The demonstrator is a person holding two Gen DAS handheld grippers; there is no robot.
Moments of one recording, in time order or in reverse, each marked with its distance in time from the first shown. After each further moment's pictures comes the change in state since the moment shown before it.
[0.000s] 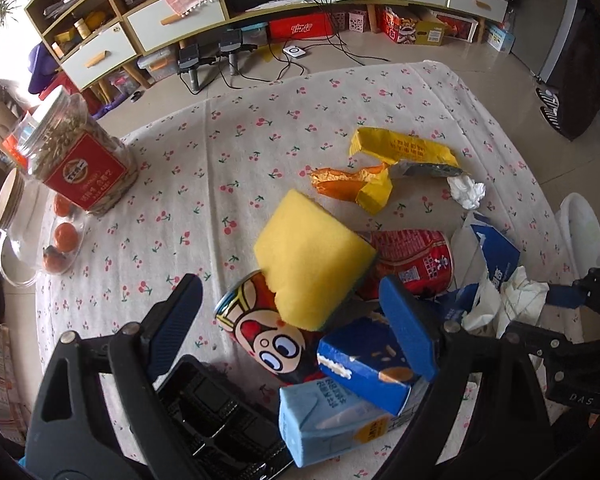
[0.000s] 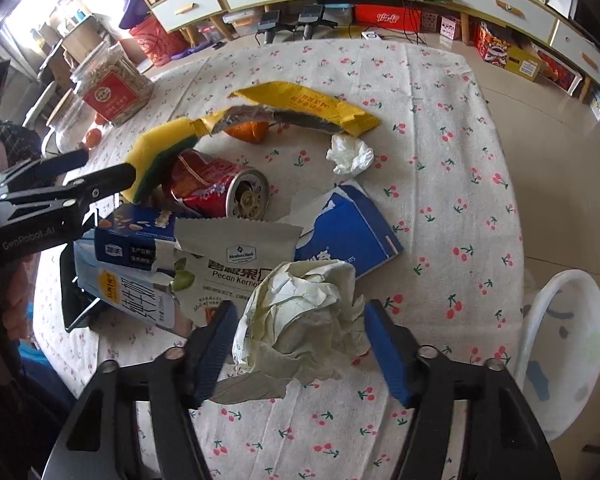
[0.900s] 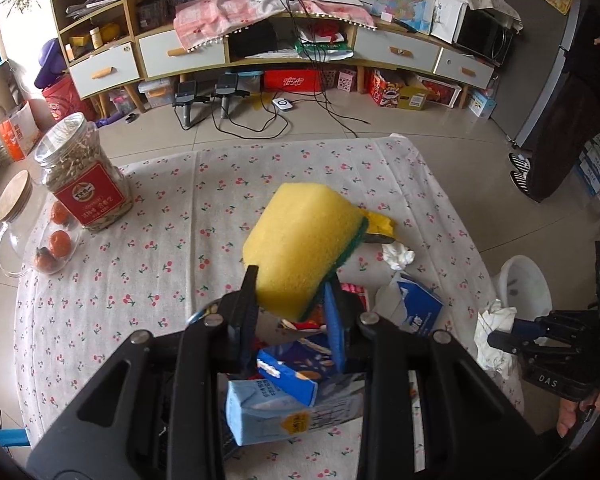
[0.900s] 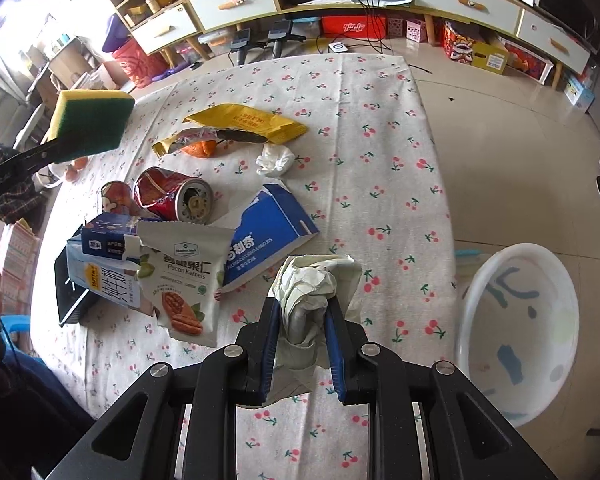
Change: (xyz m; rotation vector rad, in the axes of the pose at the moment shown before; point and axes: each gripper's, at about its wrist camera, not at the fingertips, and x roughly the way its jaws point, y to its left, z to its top) left arm -0.076 -0.012 0.003 -0.134 -0.189 -0.143; right arm -0.046 -0.053 -0.024 0.066 -0.076 -0.041
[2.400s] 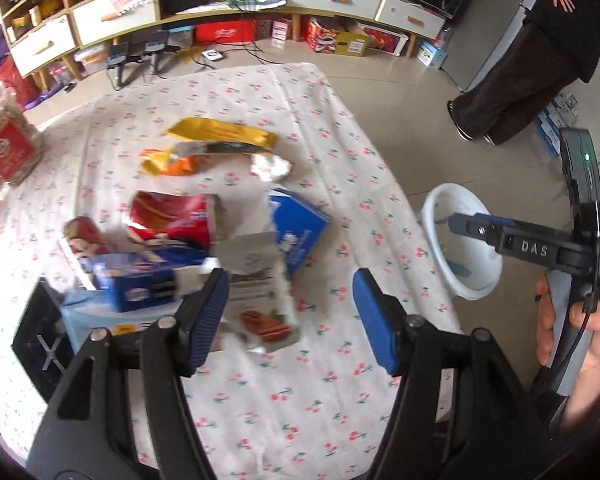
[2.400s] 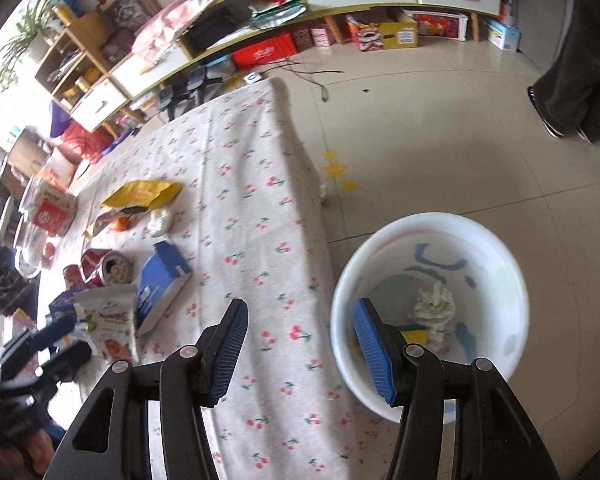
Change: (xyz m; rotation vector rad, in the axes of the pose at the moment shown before) left arm 0.008 -0.072 -0.049 0.044 0.150 -0.119; right arm -0.027 -0.107 -0.017 0.257 -0.084 -0.007
